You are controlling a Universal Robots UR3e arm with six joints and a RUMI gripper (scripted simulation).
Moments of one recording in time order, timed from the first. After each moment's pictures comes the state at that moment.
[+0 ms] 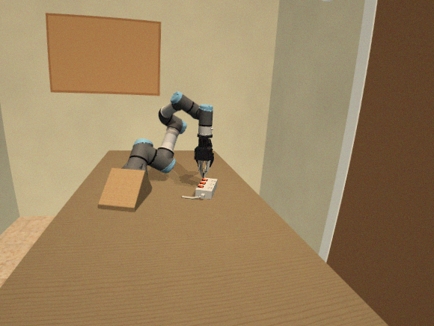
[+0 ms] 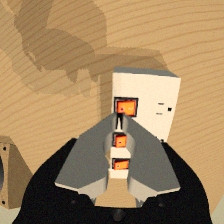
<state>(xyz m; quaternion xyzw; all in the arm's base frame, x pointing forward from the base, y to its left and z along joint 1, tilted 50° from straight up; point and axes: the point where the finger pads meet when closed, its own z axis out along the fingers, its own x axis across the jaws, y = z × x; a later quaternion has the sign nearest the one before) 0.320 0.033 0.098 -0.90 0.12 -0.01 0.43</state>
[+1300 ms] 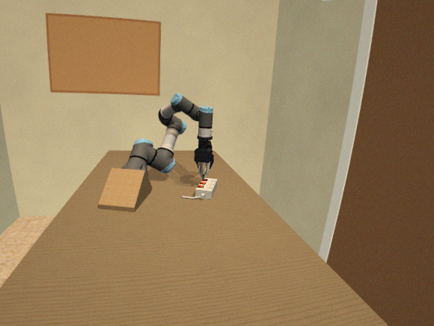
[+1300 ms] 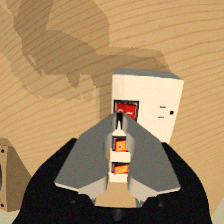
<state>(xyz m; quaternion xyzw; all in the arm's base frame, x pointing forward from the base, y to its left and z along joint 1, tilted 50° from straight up) 0.321 0.040 0.093 -0.90 0.12 -0.01 0.43</state>
